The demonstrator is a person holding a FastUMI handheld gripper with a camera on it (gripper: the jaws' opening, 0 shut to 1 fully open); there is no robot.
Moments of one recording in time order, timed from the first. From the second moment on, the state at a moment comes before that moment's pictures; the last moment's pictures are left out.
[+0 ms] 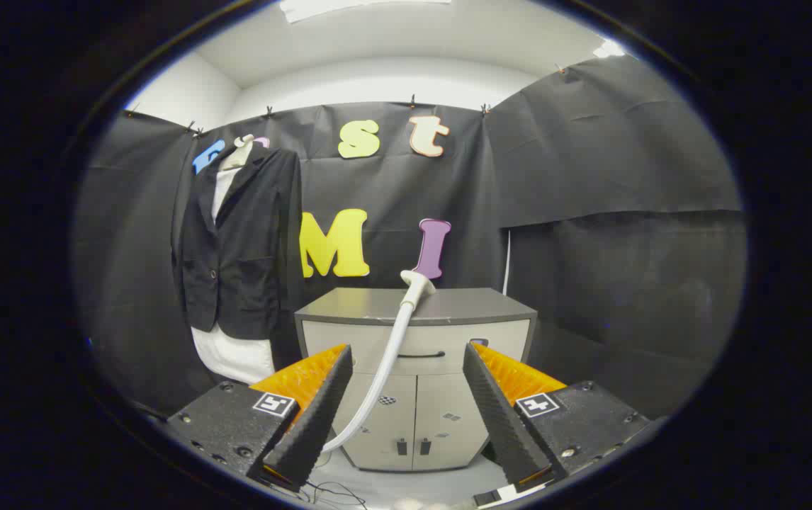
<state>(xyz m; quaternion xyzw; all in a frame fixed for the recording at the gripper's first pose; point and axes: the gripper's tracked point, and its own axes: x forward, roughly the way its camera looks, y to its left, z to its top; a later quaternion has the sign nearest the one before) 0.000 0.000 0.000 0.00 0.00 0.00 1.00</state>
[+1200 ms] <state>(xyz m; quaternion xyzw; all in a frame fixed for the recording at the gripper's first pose) 0.018 0.017 0.033 -0.02 0.00 -0.04 1.00</state>
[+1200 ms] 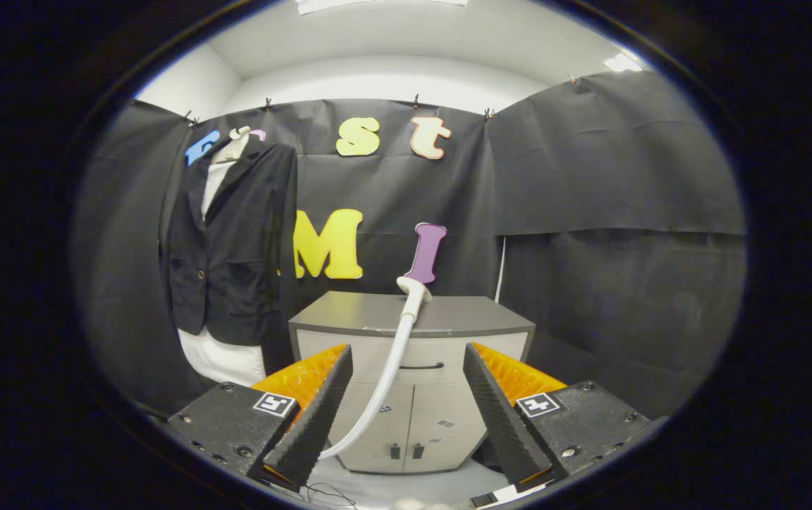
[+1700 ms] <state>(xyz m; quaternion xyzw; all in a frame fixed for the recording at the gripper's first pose) 0.116 0.005 0.089 -0.02 0.01 -0.04 1.00</state>
